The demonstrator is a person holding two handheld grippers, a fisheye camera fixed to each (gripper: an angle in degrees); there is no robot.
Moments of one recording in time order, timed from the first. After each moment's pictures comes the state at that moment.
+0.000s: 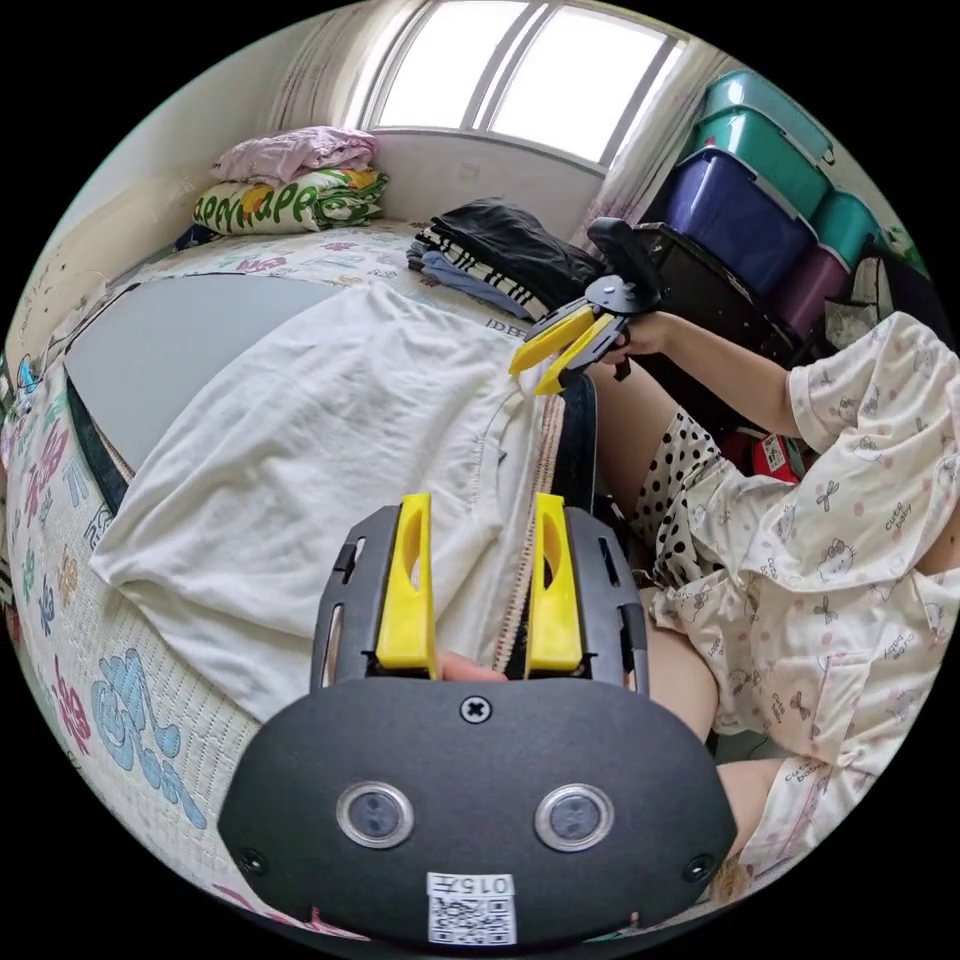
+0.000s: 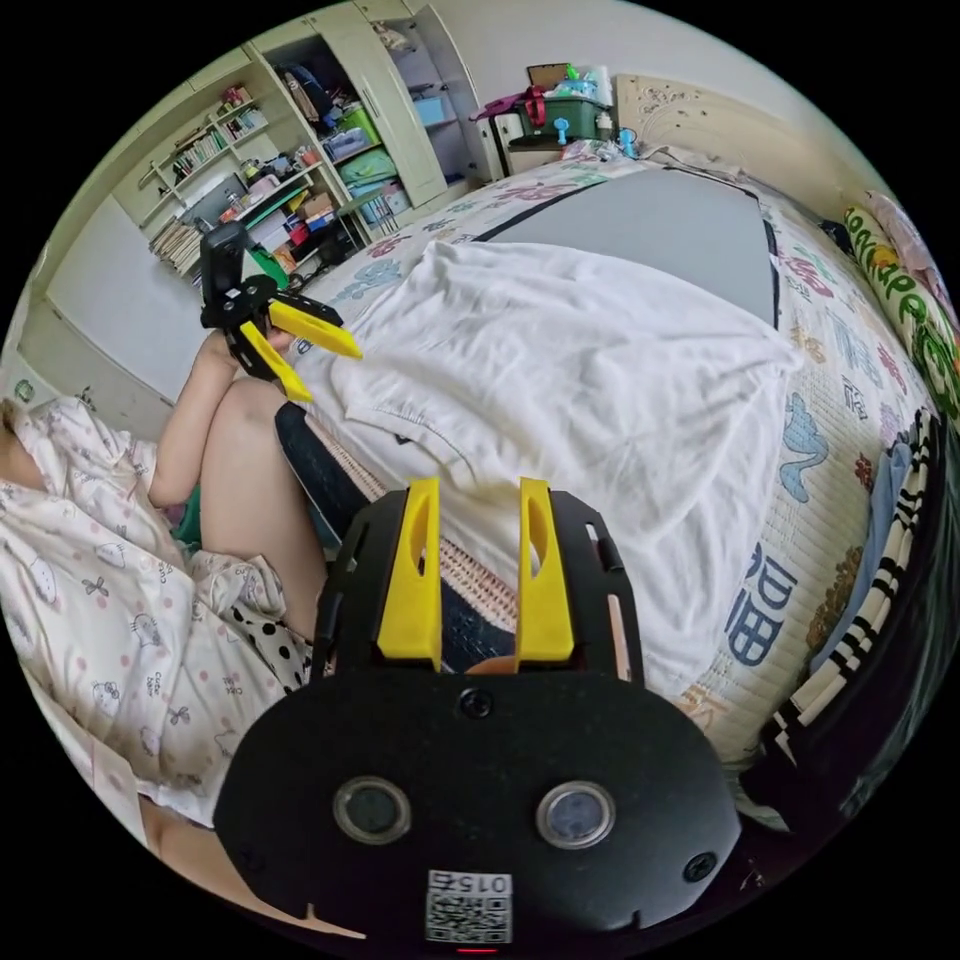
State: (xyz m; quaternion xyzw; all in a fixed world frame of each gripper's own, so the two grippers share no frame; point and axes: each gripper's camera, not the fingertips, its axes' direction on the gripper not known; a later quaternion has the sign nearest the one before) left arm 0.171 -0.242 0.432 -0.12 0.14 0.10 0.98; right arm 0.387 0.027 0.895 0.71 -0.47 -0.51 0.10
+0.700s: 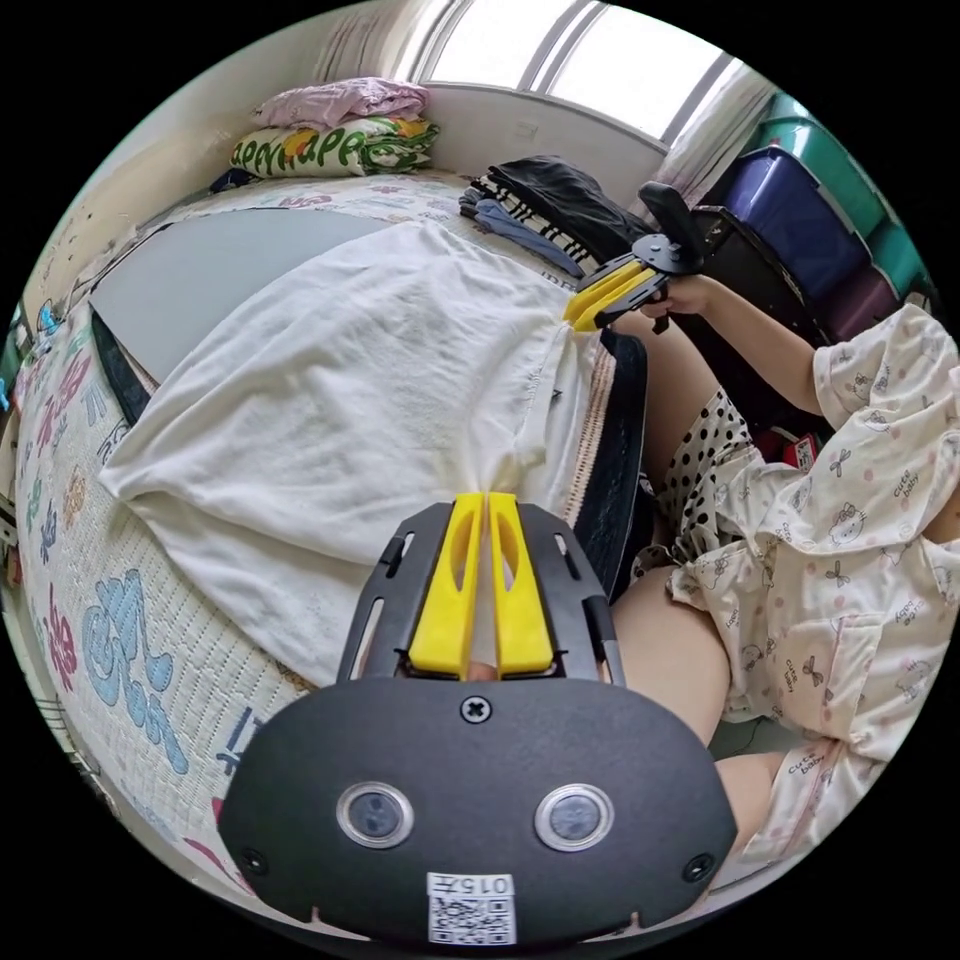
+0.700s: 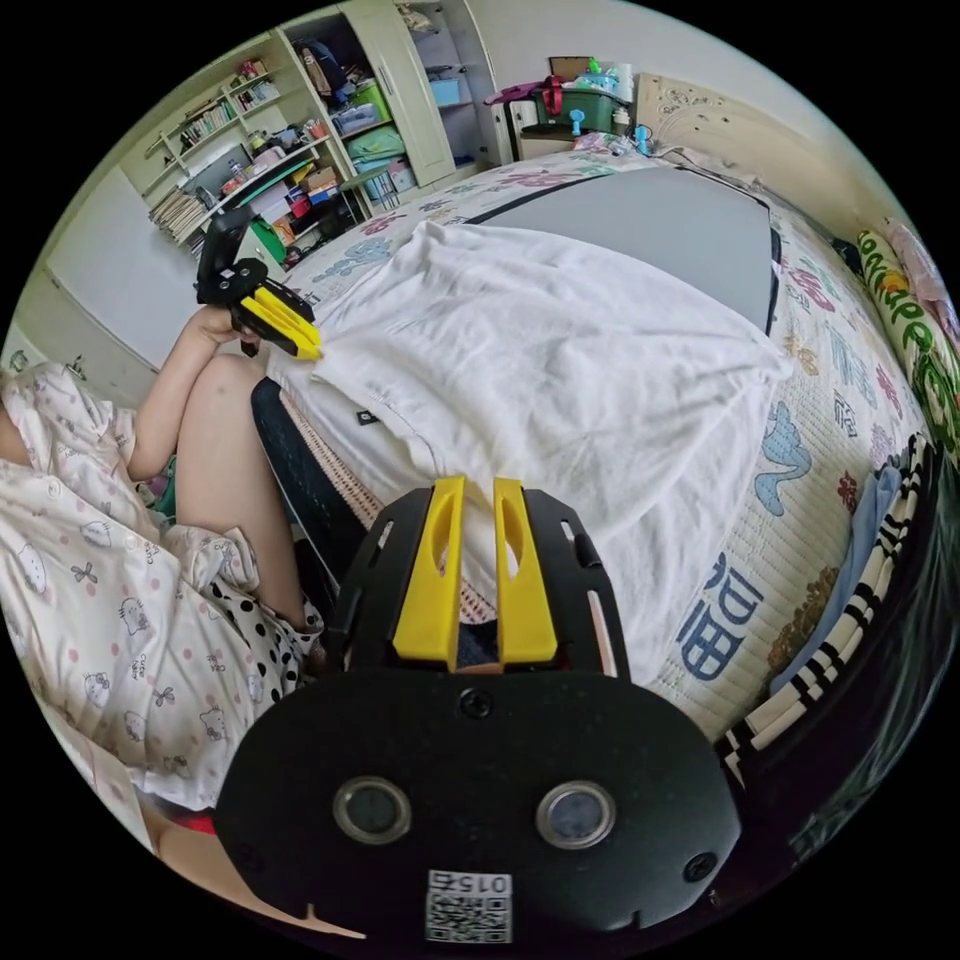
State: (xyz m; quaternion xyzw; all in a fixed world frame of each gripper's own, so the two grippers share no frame) left arm 0.176 -0.238 0.458 -0.15 0.12 0.04 0.98; right arm 0.549 0.090 0.922 0.73 -0.44 -0.51 0.11
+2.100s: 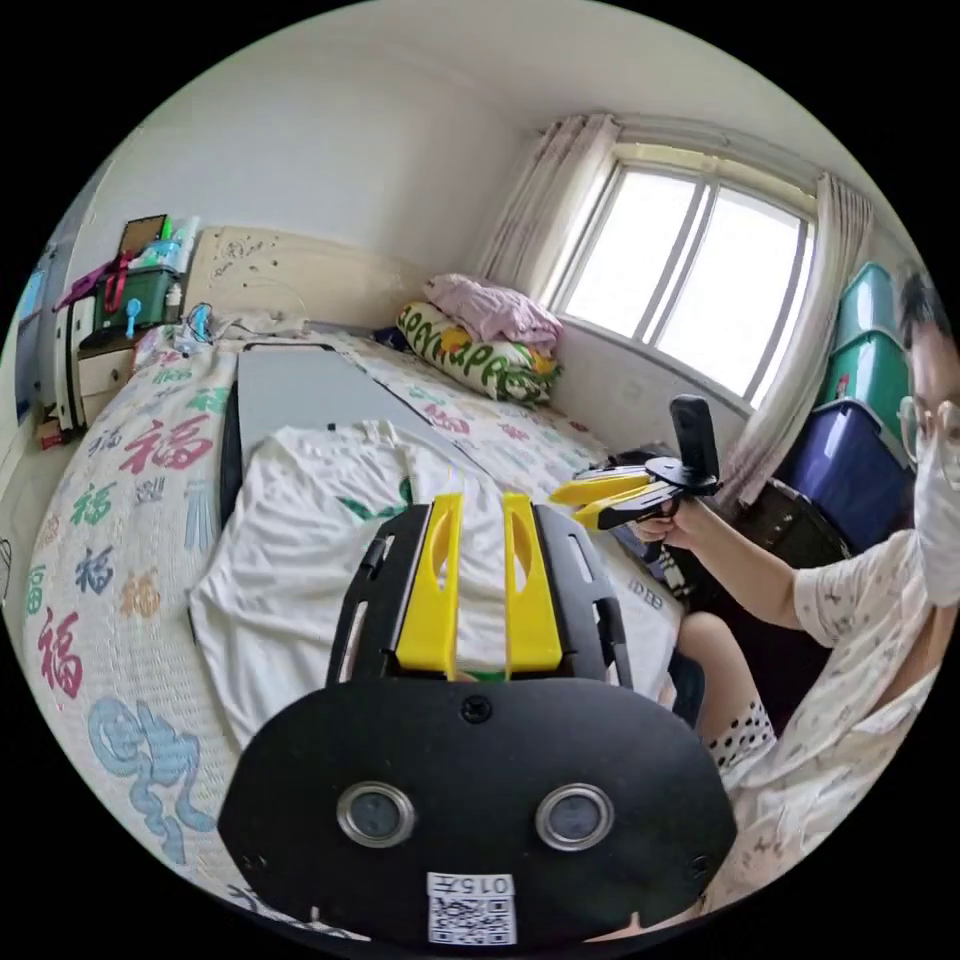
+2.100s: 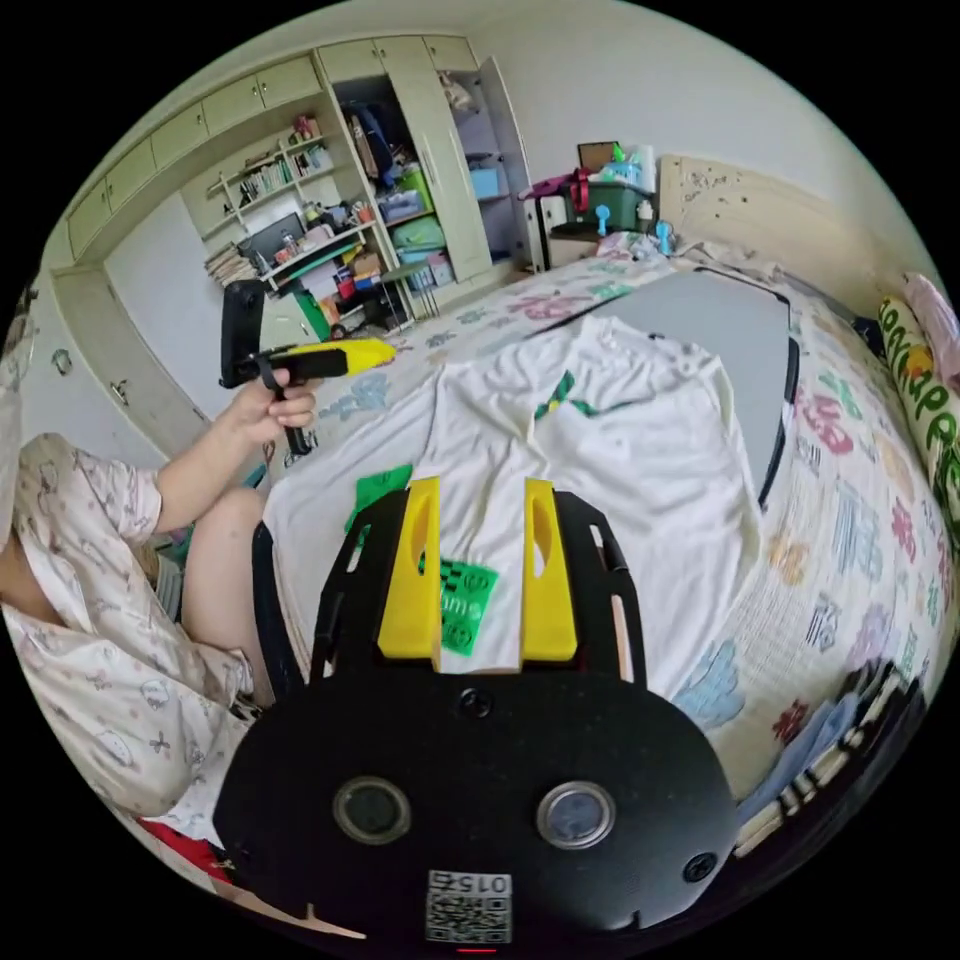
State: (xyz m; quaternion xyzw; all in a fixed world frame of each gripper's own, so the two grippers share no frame) left arm 0.144 -0.260 0.266 0.14 0.04 -0.13 0.98; right arm 0.721 0.211 0.827 0.73 -0.47 -0.49 -0.01
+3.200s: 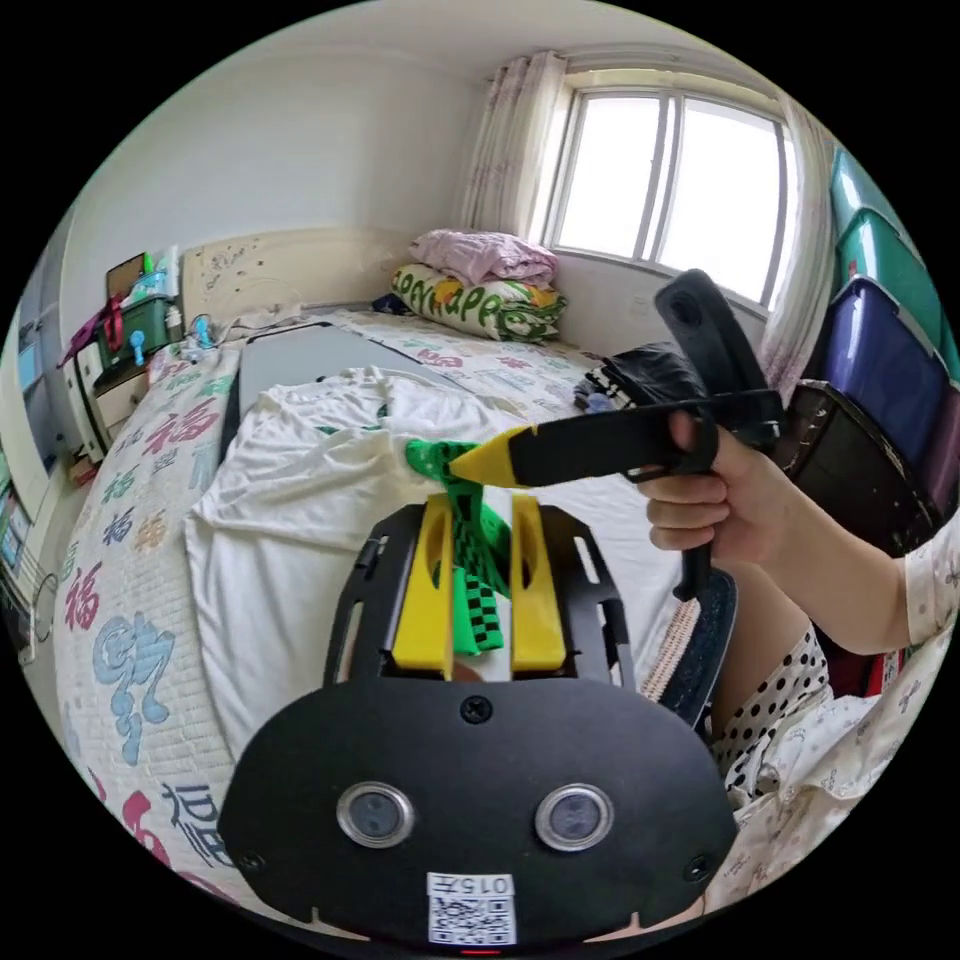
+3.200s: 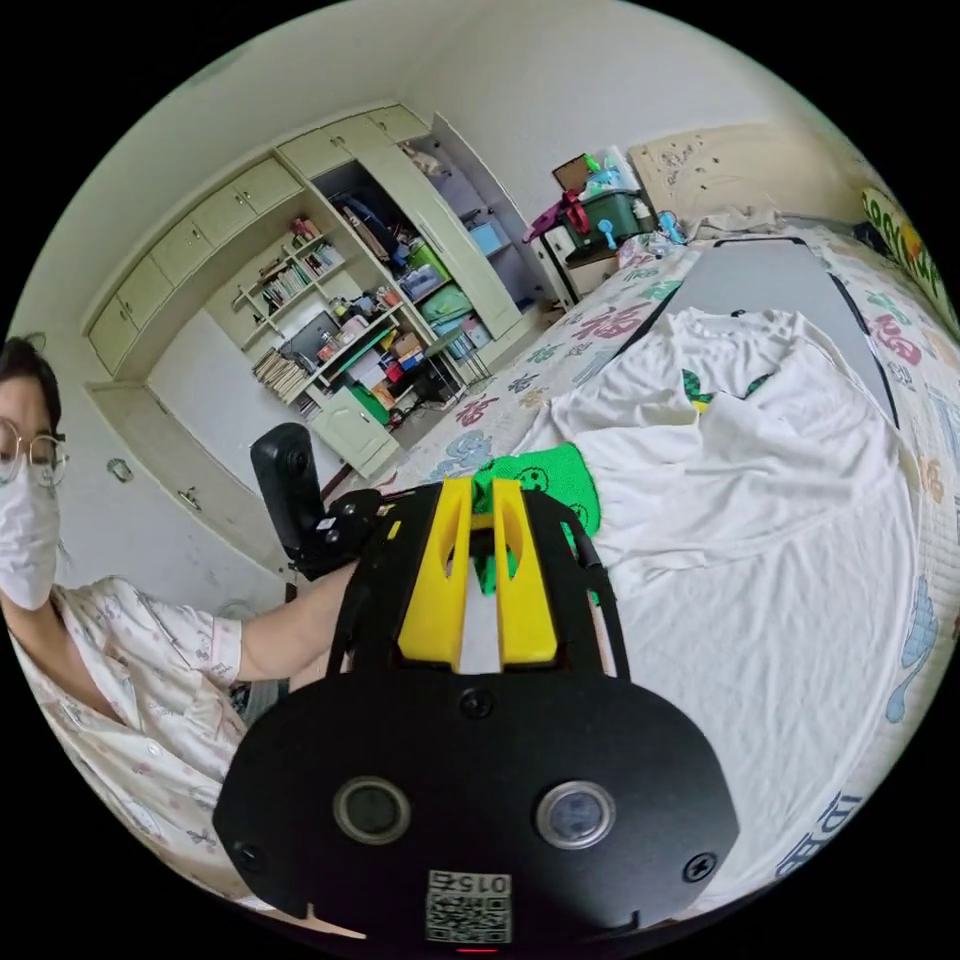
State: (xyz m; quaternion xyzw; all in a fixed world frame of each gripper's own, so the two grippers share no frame) left arm 0.327 -0.226 0.273 0.09 -0.08 -0.10 0.99; right arm 0.606 0.152 0.906 0.62 -0.58 -0.52 -0.11
